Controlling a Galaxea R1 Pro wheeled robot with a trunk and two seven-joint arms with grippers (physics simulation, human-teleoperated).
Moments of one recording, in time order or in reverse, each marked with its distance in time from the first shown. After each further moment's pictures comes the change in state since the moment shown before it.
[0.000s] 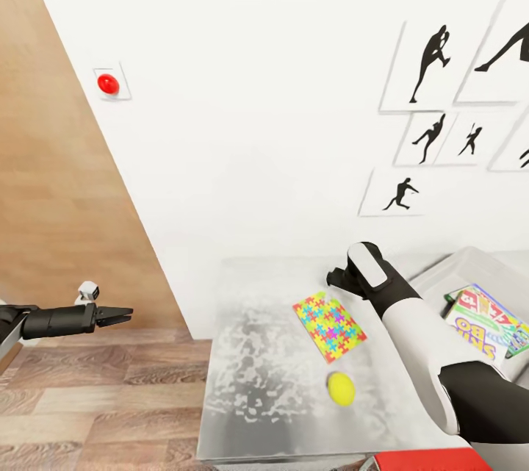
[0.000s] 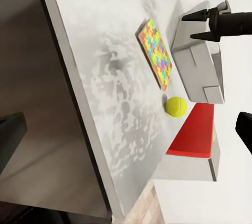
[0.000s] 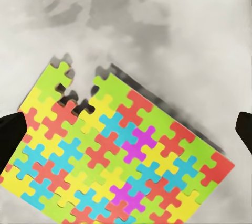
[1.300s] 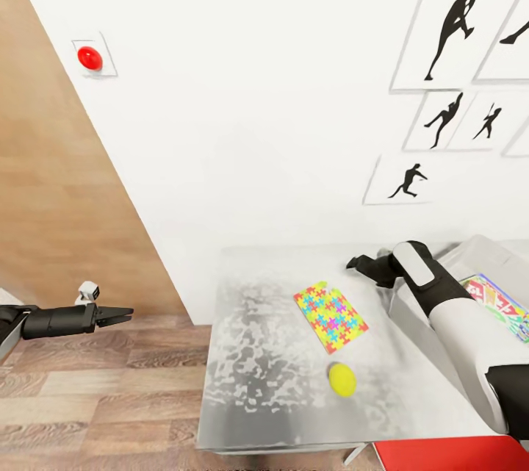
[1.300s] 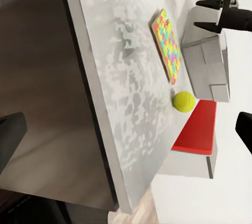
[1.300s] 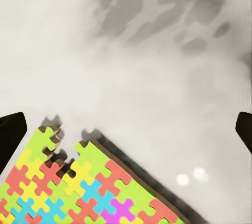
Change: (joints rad) left arm 0.000 0.000 0.000 0.000 -0.001 0.000 0.000; right arm -0.003 -0.204 -0.004 -0.001 0.002 0.007 0.439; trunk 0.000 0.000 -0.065
